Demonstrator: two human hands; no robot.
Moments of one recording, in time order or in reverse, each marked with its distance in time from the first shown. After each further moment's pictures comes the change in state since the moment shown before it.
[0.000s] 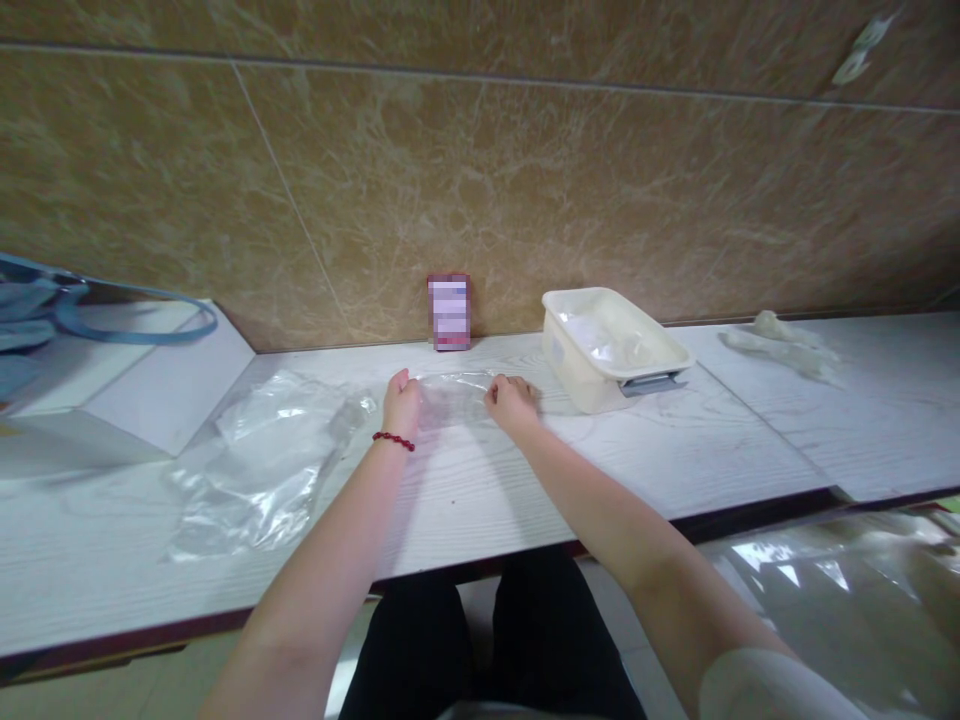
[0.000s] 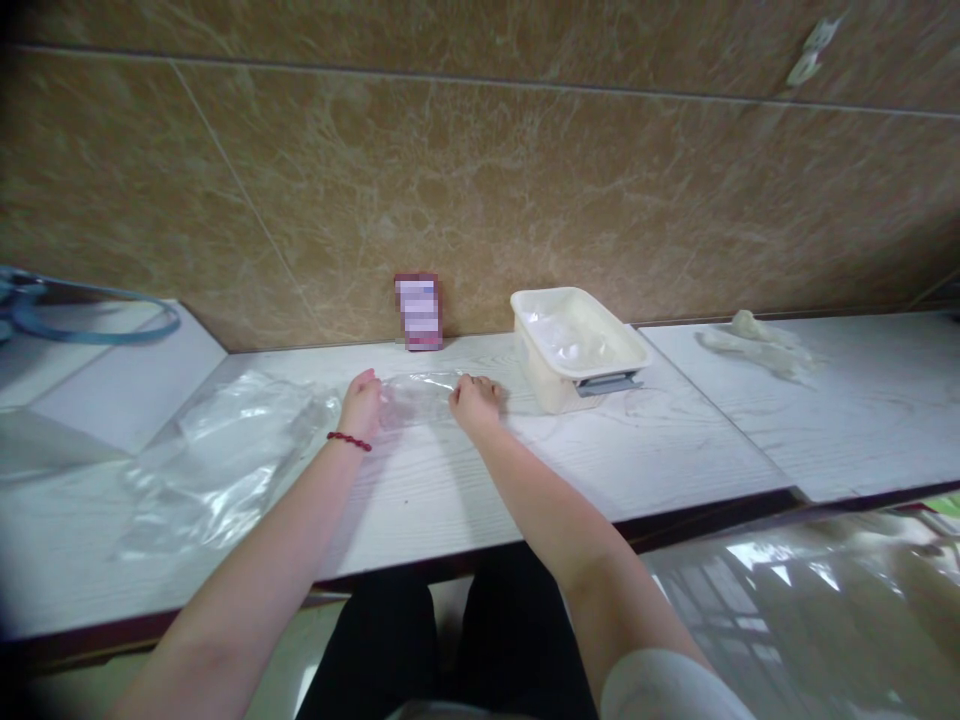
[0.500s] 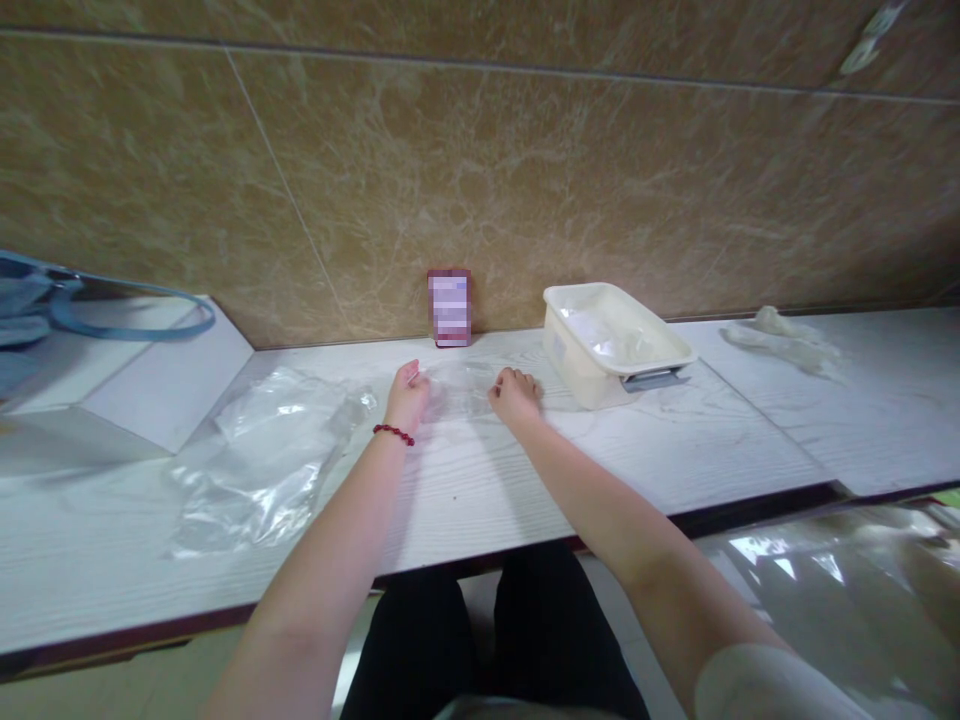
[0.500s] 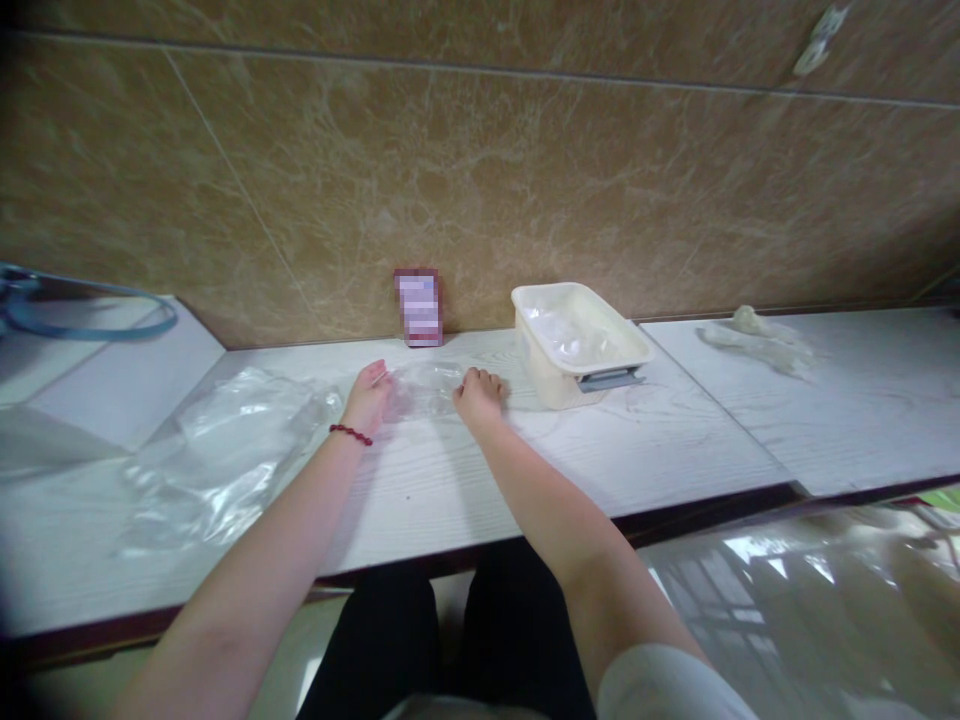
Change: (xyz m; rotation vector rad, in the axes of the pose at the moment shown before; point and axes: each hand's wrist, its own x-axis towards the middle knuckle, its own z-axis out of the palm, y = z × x) left_hand 0.003 -0.004 0.006 -0.175 -0.168 0.032; right_hand 0.002 0.001 0.007 0.011 0.044 0.115
